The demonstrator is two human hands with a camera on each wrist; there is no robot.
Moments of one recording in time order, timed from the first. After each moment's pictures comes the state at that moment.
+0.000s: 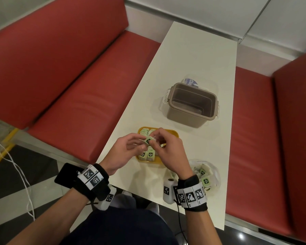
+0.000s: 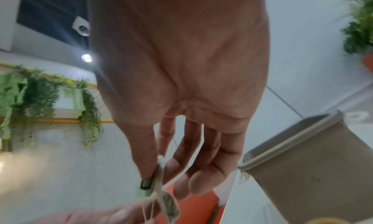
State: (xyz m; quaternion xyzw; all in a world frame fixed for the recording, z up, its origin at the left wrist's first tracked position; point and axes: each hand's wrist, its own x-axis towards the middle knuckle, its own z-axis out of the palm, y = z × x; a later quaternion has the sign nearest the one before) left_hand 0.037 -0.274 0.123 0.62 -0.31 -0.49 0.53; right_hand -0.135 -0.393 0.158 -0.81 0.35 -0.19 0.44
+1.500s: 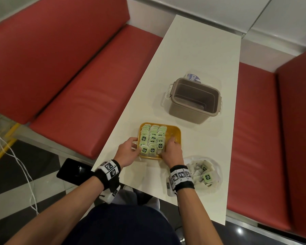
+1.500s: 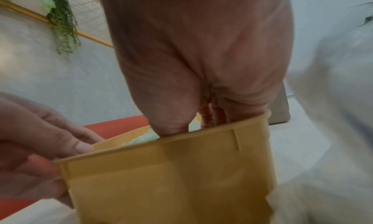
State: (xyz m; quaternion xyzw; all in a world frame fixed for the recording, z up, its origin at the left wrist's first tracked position) left_hand 0.036 -0.283 0.041 0.79 -0.29 -0.42 0.34; right_hand -0.132 -0.410 0.033 -0.76 0.56 0.03 0.32
